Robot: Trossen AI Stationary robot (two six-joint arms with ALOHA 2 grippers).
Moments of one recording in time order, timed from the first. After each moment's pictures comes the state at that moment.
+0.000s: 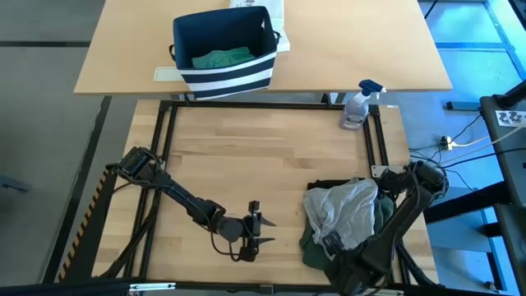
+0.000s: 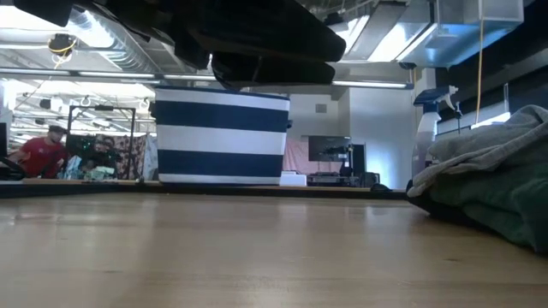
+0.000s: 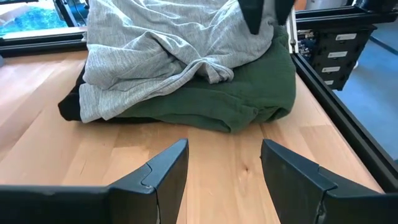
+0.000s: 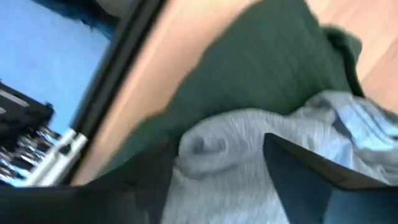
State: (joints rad) left arm -0.51 1.91 0.99 0.51 -0.46 -0.15; right arm 0.92 1.83 1.48 -1.09 0.04 0.33
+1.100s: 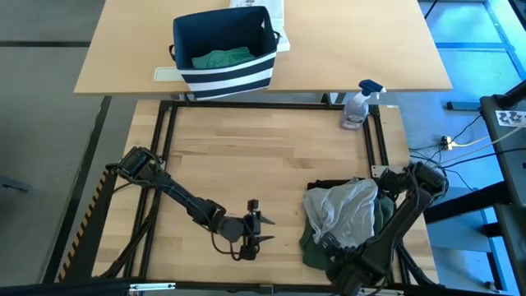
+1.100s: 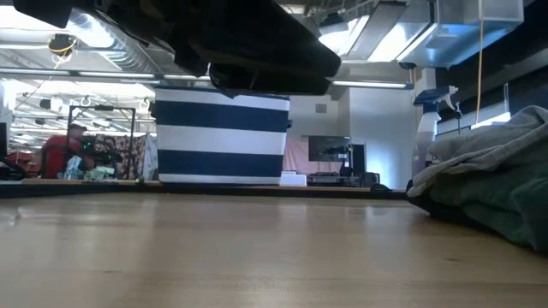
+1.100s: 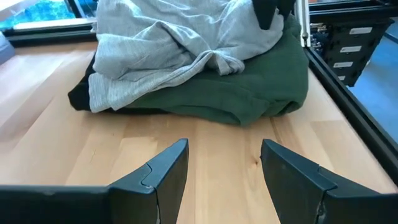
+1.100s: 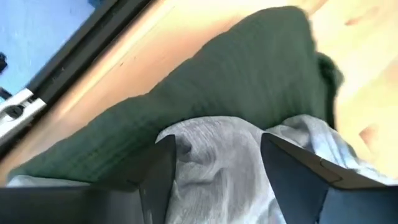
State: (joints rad) left arm -0.51 1.91 0.99 0.47 -0.48 -0.18; right arm 0.92 1.85 1.48 -1.11 0.11 0.07
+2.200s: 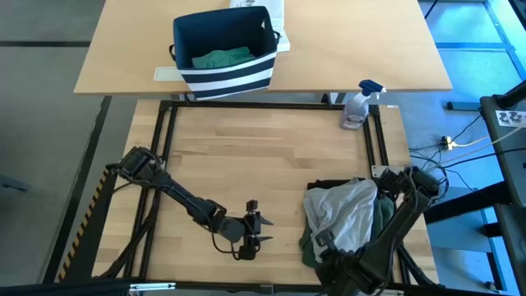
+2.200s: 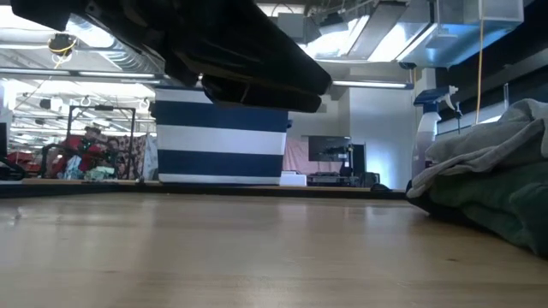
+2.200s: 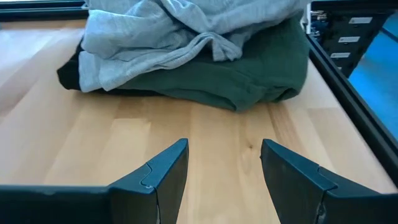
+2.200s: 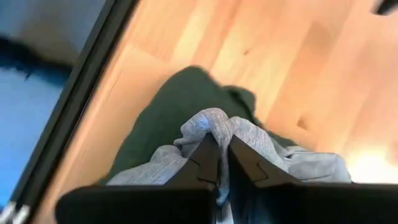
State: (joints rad) left arm -0.51 1.91 0.99 0.42 -0.45 -0.24; right arm 0.91 1.90 1.66 -1.18 0.31 0.36
